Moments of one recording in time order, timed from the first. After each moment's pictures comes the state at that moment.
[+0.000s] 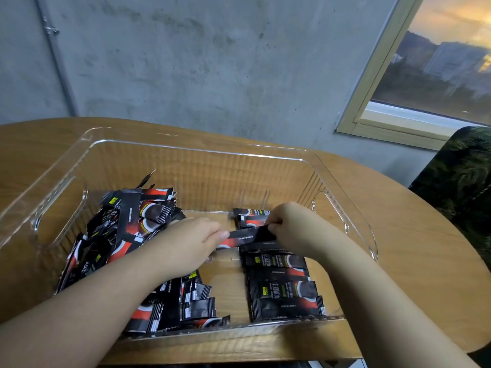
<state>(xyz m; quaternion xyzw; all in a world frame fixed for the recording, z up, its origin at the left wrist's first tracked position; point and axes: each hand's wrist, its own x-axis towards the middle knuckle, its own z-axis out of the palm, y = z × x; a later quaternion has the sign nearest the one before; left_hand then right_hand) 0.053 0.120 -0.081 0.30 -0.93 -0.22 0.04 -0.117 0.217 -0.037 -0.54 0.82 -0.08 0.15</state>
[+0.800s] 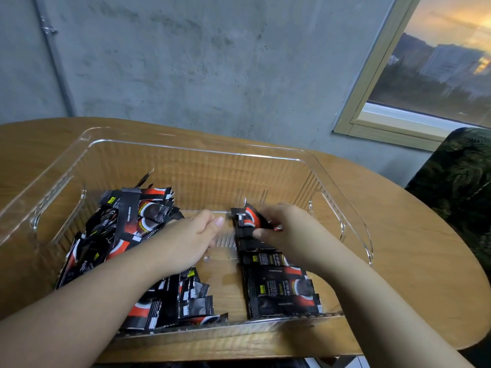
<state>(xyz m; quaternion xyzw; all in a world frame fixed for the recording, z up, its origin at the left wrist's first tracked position) 0.056 0.121 -0.084 0.35 -0.87 -0.33 0.08 -0.106 0.234 -0.036 -0.60 0.78 -0.17 0.12</state>
